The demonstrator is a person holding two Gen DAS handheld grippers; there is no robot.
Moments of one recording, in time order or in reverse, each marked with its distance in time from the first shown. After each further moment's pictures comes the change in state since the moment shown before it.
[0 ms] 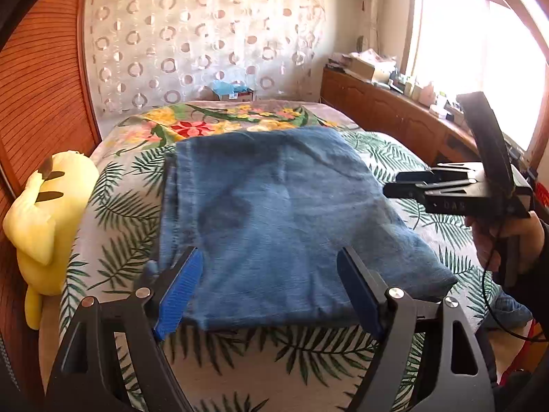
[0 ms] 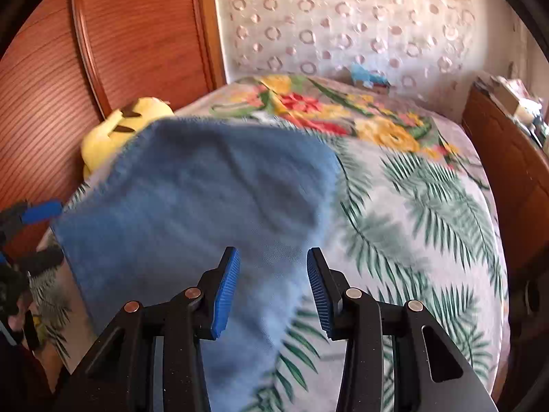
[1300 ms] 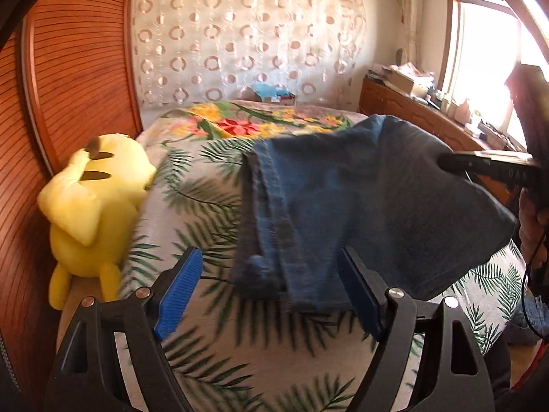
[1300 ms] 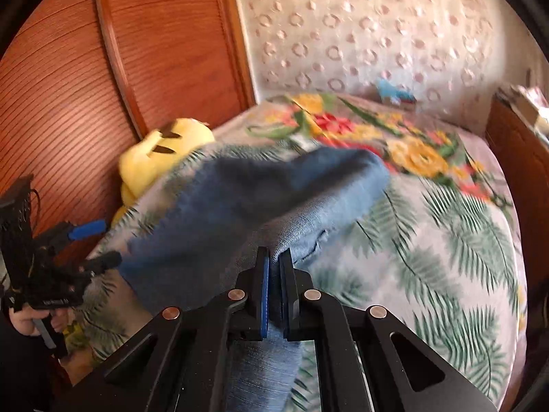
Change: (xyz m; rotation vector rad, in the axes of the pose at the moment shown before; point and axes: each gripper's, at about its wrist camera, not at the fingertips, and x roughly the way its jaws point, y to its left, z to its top) left arm -0.034 0.067 -0.019 -0.103 -0.037 0.133; right arm -0.025 0.052 0.063 -0.046 -0.108 0.153
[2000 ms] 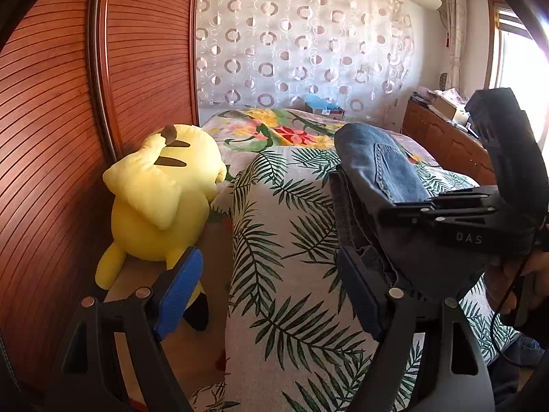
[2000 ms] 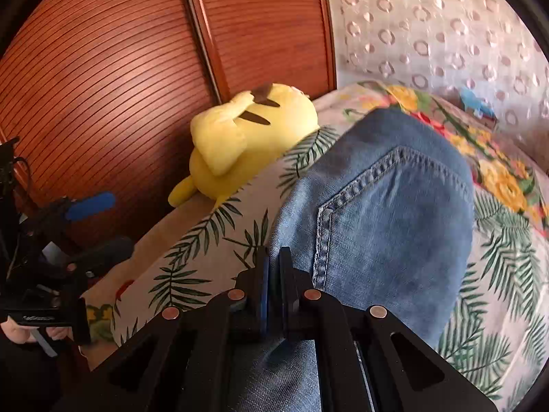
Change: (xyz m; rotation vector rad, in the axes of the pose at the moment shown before) left arm -0.040 0.088 -0.016 -0.116 -0.033 0.135; right arm 0.113 0.100 0.014 -0.143 0.133 0.202
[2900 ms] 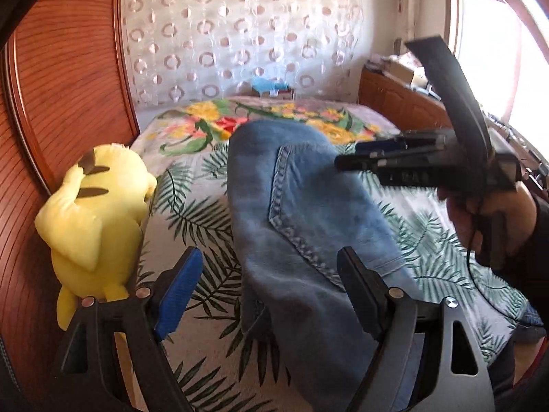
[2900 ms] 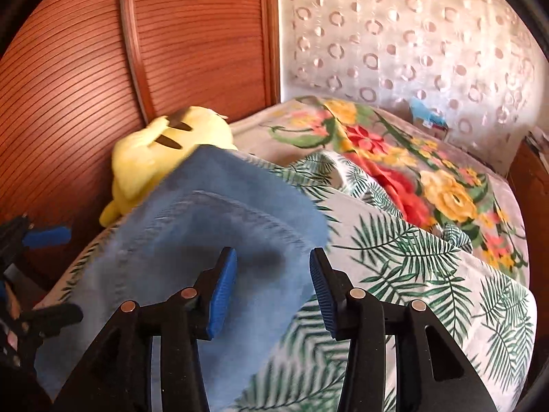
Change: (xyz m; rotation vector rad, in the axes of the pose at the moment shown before) left arm 0.066 -0.094 0.042 0.157 0.093 -0.133; right arm 0.005 -0.092 0.028 0.023 -0.046 -0.211
